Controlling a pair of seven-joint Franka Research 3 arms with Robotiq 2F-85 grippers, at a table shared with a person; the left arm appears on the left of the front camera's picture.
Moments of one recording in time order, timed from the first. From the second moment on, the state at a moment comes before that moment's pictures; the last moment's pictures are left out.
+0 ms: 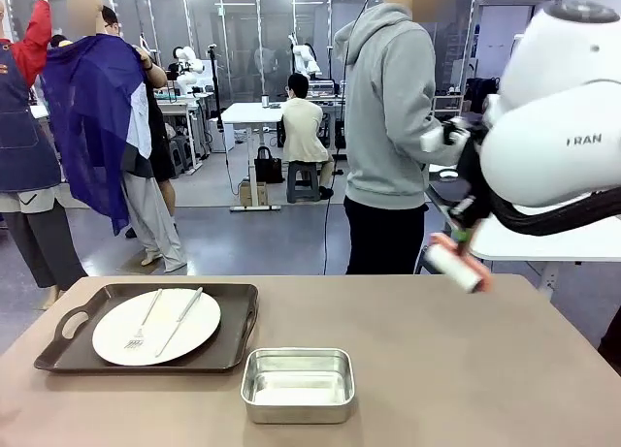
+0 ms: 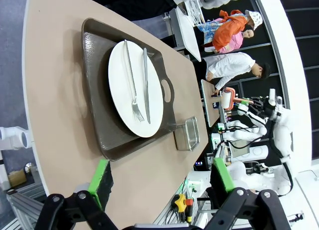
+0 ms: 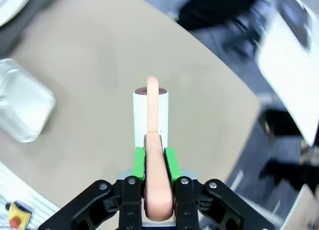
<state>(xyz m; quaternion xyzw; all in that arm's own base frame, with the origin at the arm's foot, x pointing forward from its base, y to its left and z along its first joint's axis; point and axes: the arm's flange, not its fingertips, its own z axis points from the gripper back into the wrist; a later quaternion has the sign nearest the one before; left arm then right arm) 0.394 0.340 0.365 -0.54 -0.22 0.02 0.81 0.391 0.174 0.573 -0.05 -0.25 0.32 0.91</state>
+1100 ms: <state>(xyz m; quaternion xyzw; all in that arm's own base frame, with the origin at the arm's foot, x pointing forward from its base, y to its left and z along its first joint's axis) 0.394 0.339 0.365 -0.54 -0.22 0.02 0.81 0.331 0.328 0.563 0.07 -0.14 0.65 0.74</state>
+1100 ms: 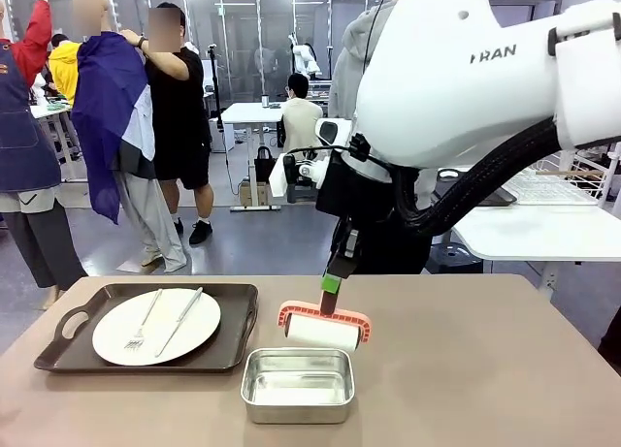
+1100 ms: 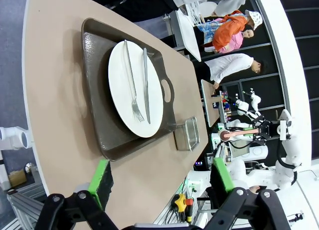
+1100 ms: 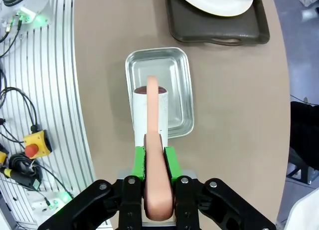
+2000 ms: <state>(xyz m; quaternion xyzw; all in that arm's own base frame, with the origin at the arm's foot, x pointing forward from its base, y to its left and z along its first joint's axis) 0.395 0.339 0.365 -0.54 -0.22 0.02 0.81 0.382 0.387 0.494 0.07 -0.07 0.72 0.69</state>
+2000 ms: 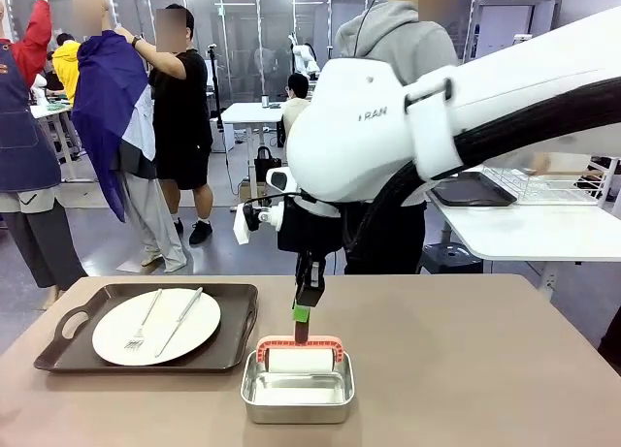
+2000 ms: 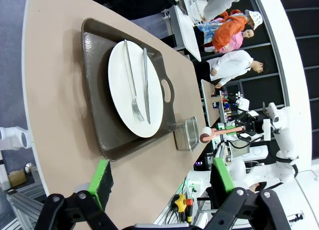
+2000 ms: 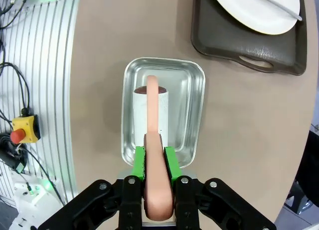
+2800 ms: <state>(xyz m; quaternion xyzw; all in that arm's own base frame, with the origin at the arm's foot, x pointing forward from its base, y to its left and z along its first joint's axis) 0.395 0.339 0.365 -0.54 -0.22 0.02 0.81 0.447 0.407 0.415 0.06 -0.03 0.71 0.70</state>
